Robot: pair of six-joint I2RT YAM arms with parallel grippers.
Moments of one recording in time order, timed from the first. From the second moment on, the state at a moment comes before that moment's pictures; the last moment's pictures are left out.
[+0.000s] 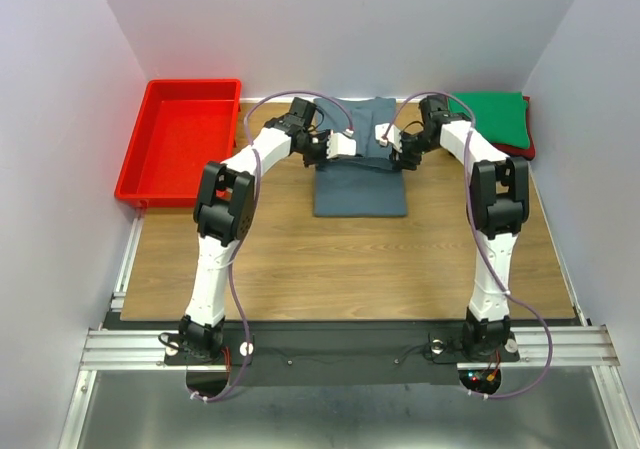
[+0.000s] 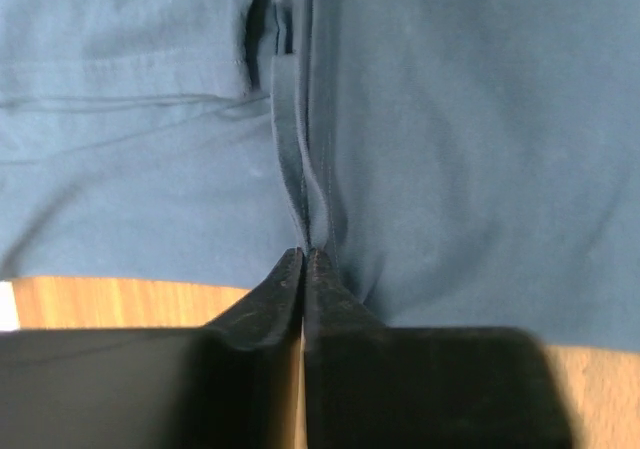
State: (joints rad) left arm -0.42 2.27 1.91 -0.58 0.54 1.15; right arm 0.13 2.20 1.81 -0.75 -0.65 -1.39
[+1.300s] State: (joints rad) left arm -0.54 1.81 1.13 -0.24 0.47 0.97; right arm 0.26 1.78 1.12 -0.59 -0.58 -1.37
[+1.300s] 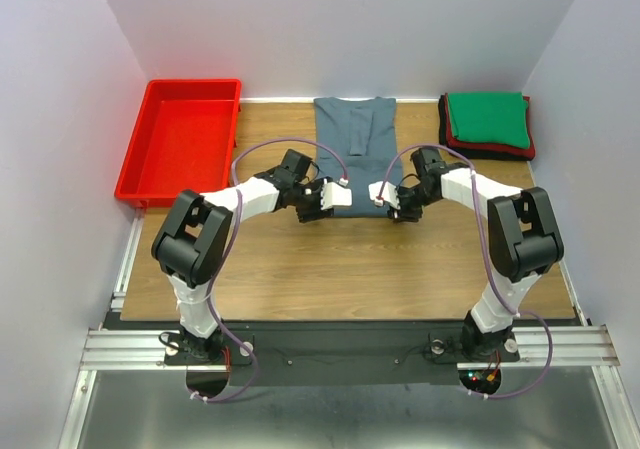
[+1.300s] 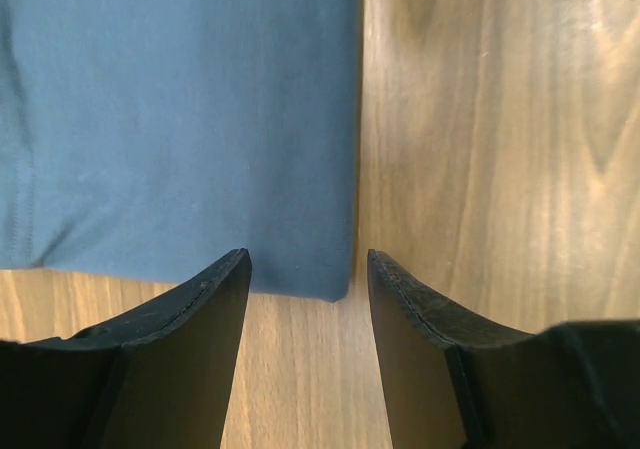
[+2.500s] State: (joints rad) left arm -0.55 1.87 1.14 -0.26 0.44 1.07; right arm 0.26 1.75 1.05 -0.50 -0.47 -1.34
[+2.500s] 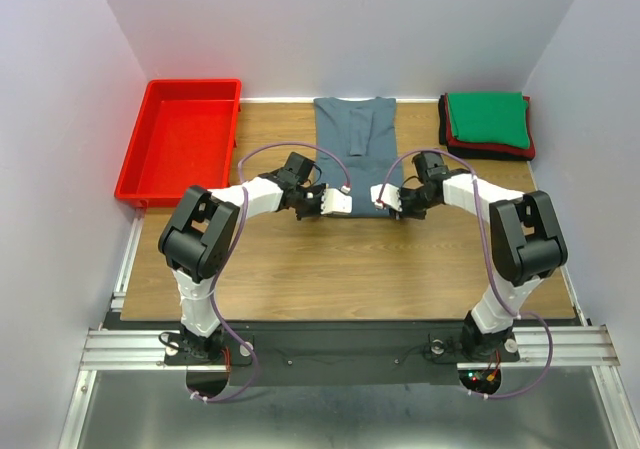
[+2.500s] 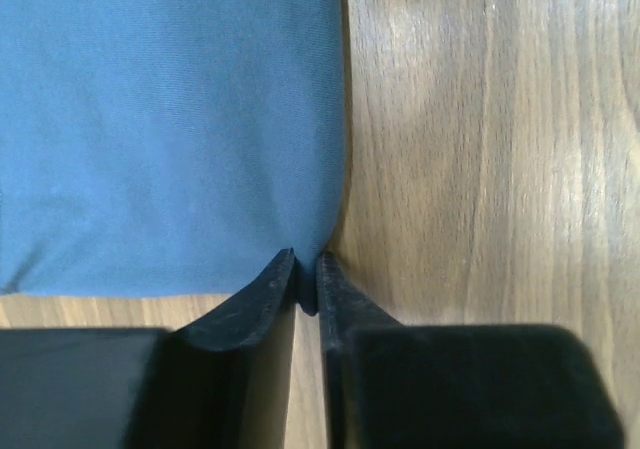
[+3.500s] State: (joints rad) left arm -0.69 1.34 0.93 -0.53 0.55 1.00; right arm 0.31 1.25 1.04 -0.87 -0.54 -1.20
